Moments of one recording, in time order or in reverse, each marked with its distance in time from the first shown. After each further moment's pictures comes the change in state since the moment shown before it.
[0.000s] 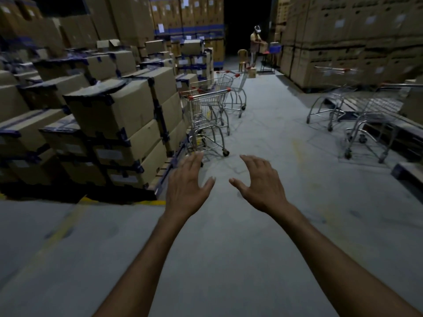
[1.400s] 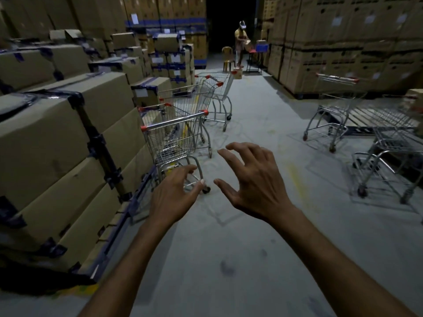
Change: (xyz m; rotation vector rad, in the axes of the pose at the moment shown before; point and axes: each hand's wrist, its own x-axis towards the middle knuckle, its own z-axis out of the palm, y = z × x) left_hand 0.676 -0.076 0.384 -0.230 -0.030 0.042; right_hand 0.650 0.291 0.173 -0.235 0.231 -0.379
